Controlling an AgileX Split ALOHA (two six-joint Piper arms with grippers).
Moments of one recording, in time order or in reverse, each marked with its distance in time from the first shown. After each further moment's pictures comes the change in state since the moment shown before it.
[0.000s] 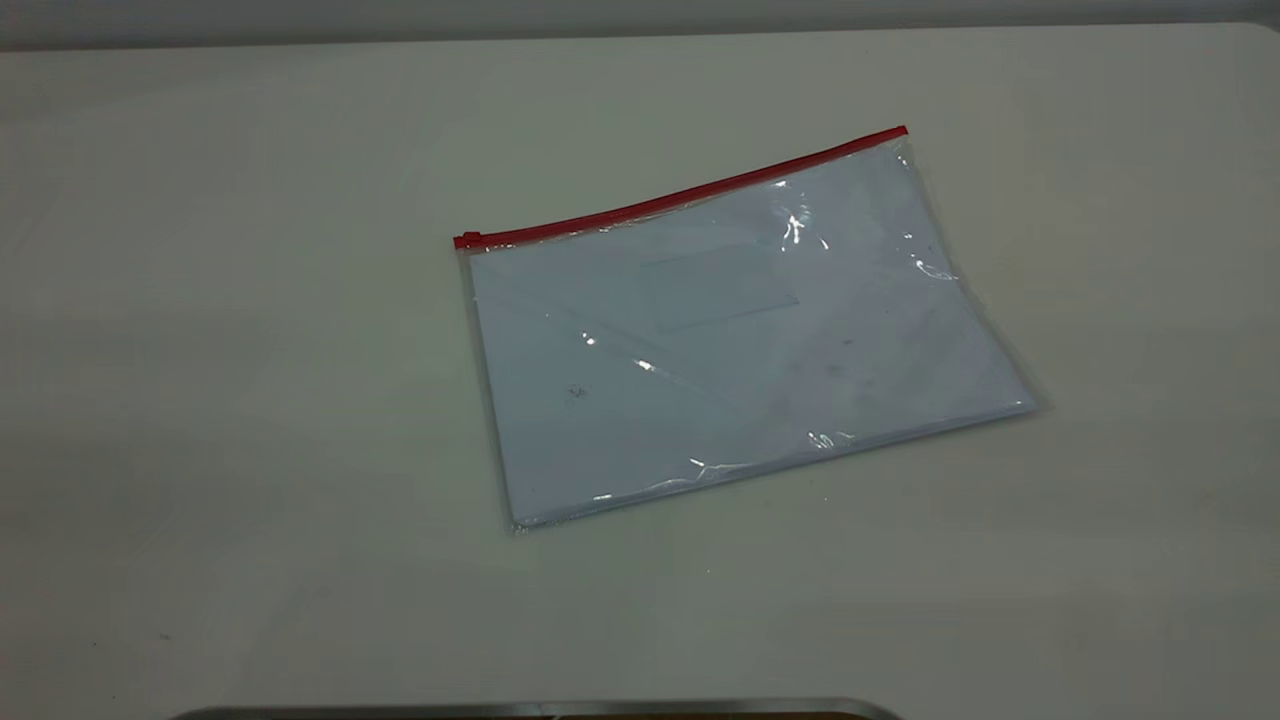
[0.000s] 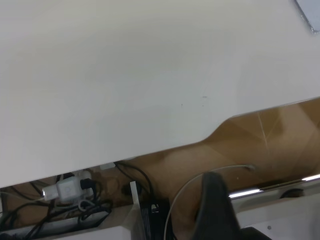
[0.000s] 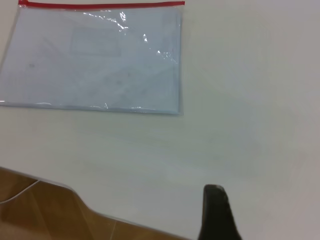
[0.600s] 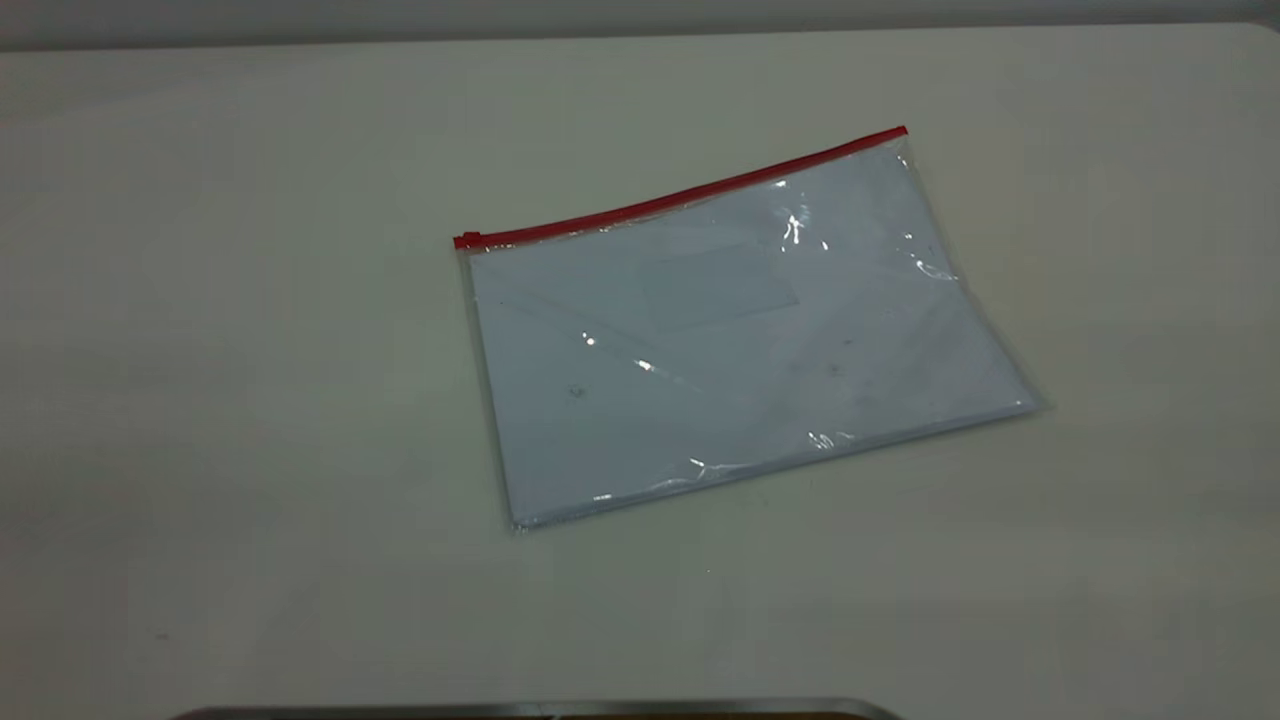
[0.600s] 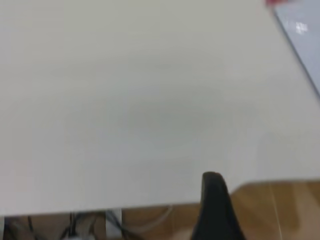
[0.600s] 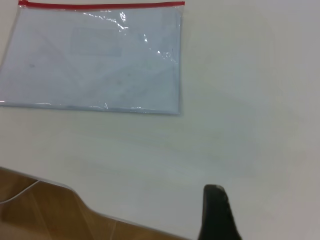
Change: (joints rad) left arm 0.150 -0.286 0.000 -0.001 0.003 -0.011; right arm 0.000 0.000 0.000 0.000 0.000 0.001
